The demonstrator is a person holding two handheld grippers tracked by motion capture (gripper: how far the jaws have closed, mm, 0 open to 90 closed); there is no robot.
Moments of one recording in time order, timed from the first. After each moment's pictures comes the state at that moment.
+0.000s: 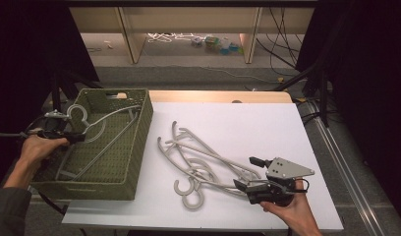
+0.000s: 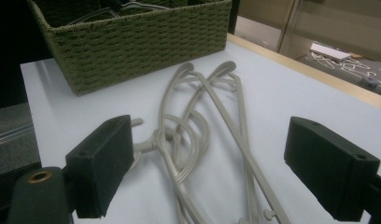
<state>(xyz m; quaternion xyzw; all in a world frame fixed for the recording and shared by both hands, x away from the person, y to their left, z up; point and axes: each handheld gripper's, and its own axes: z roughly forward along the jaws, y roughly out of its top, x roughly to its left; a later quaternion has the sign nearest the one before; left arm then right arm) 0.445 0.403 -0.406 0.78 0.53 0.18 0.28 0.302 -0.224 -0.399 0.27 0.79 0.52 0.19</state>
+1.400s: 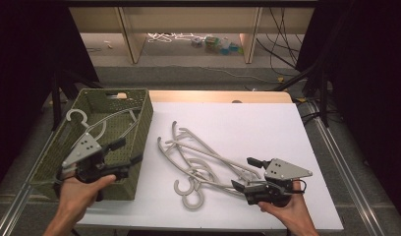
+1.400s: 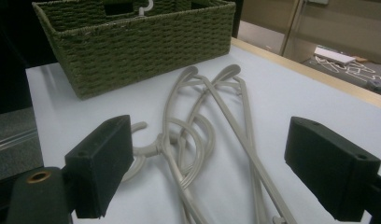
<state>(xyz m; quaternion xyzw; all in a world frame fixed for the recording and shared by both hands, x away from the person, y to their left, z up) 0.304 0.216 -0.356 0.72 0.37 0.21 0.55 0.303 -0.220 -0.405 0.26 0.78 0.53 0.19</state>
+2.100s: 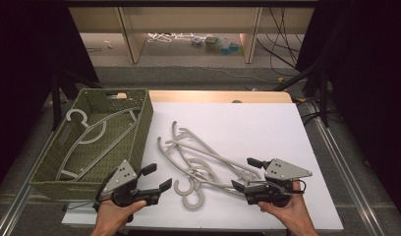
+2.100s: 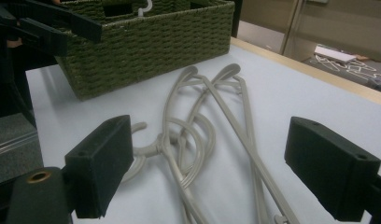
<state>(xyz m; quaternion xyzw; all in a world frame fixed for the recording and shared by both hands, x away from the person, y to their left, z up) 0.288 0.167 -0.423 0.73 0.35 0.15 0.57 0.304 -0.221 -0.407 0.27 0.79 0.53 0.18</state>
